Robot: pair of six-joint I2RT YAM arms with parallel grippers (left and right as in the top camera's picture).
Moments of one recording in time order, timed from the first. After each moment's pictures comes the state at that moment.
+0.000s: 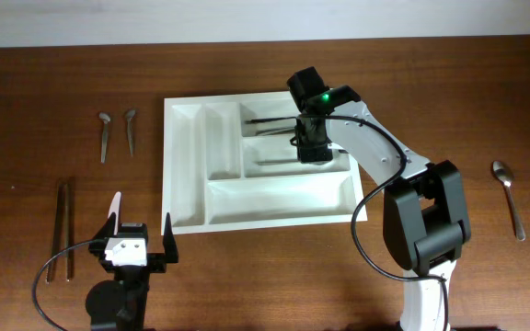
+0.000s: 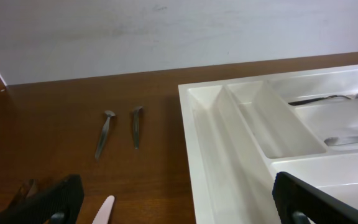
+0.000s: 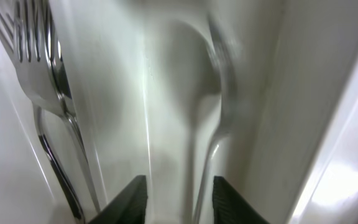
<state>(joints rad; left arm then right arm) 0.05 0.01 0.07 -0.22 0.04 0.09 0.40 2.12 1.70 -0.95 0.00 1.90</state>
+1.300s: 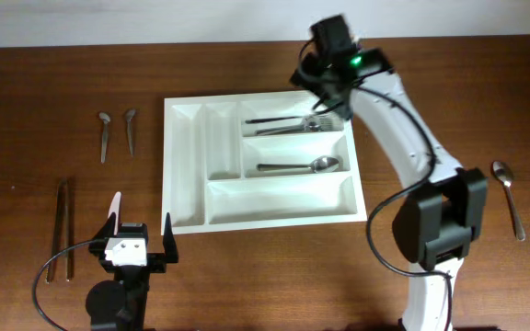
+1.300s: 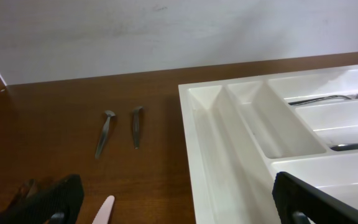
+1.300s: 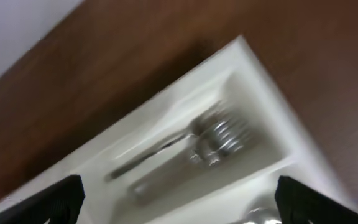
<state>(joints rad) 0.05 0.01 0.07 -0.22 0.04 0.09 0.28 2.13 2.06 -1.01 0.08 0.79</state>
